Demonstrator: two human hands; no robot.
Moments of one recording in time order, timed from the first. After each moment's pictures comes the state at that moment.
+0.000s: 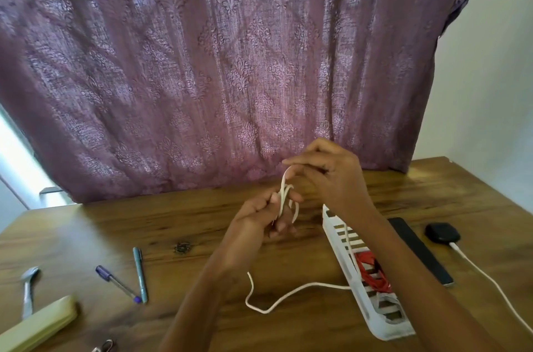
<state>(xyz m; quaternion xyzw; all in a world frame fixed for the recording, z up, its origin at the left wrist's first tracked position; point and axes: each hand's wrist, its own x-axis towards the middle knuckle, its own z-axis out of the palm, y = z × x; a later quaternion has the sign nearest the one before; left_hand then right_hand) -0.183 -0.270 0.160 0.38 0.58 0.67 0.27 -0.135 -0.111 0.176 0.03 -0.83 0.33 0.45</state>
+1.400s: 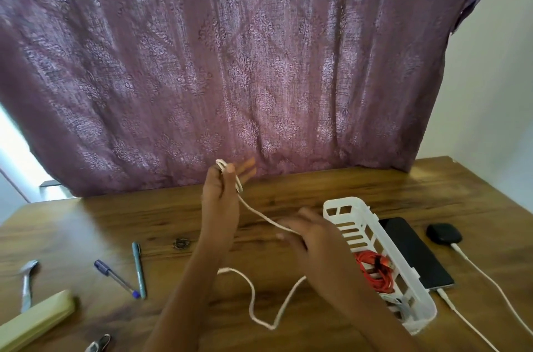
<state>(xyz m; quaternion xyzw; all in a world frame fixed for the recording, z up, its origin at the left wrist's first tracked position) -0.230 -0.258 0.147 0.25 0.61 0.75 0.02 -0.100 -0.170 0.123 -0.10 -0.92 0.27 0.26</state>
